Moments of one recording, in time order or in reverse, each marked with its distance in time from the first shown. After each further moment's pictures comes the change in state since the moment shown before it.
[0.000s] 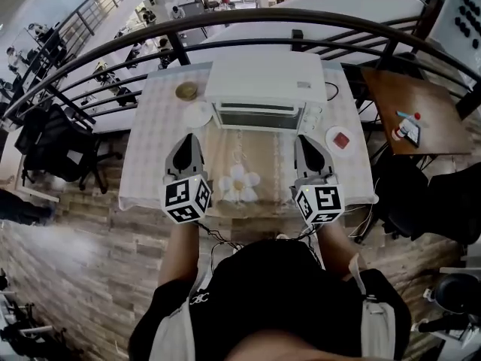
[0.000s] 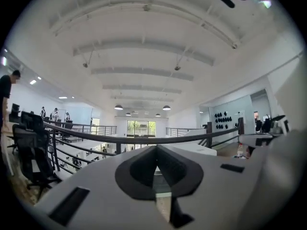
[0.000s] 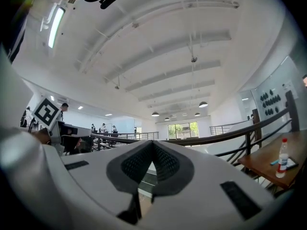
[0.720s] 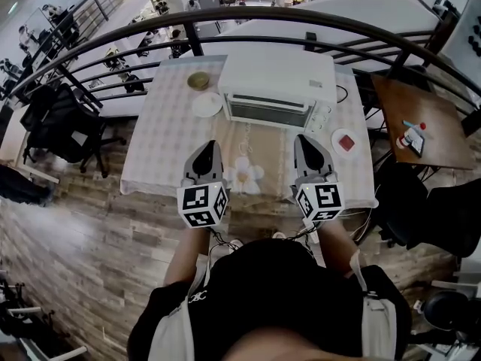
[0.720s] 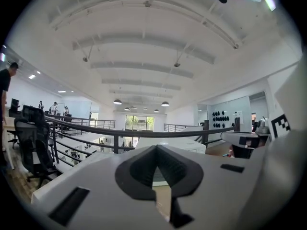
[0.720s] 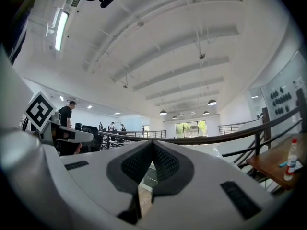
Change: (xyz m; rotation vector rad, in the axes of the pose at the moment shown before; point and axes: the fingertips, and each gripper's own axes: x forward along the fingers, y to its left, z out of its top) left arm -0.041 -0.032 -0.027 -0.022 0.061 -0.020; right arm -0.003 0.029 -0.005 -0.015 0.023 0.106
